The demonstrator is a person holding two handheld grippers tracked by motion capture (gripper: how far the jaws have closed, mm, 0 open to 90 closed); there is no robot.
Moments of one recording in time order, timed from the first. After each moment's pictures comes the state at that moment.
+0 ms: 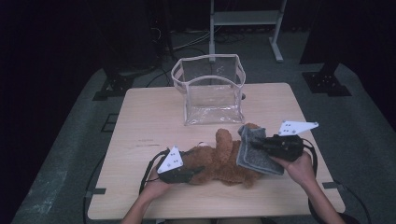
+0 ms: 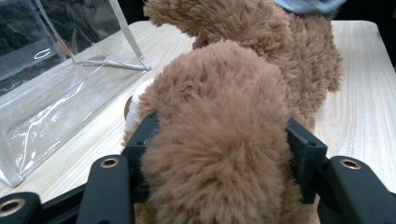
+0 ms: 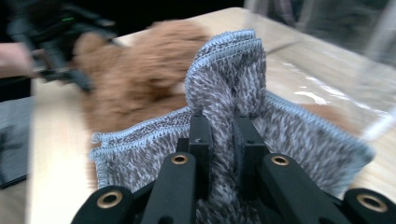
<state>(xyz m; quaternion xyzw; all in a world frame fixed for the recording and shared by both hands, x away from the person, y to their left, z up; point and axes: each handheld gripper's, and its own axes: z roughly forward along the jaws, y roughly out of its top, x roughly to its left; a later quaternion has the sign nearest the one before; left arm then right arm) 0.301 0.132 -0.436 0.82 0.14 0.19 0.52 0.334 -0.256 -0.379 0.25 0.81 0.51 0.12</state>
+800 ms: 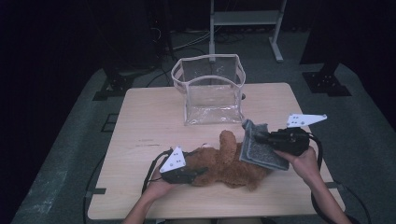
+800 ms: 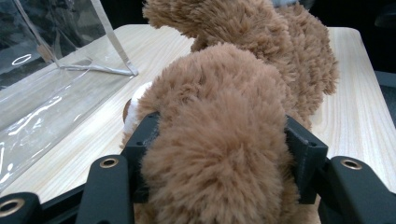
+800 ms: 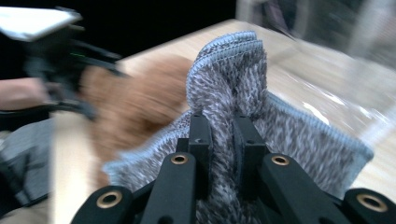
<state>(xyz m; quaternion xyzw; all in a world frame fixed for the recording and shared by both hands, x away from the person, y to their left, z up) 0.301 0.121 -0.435 0.82 0.13 0.17 0.53 0.335 -0.259 -0.360 0.25 0.80 0.54 0.08</state>
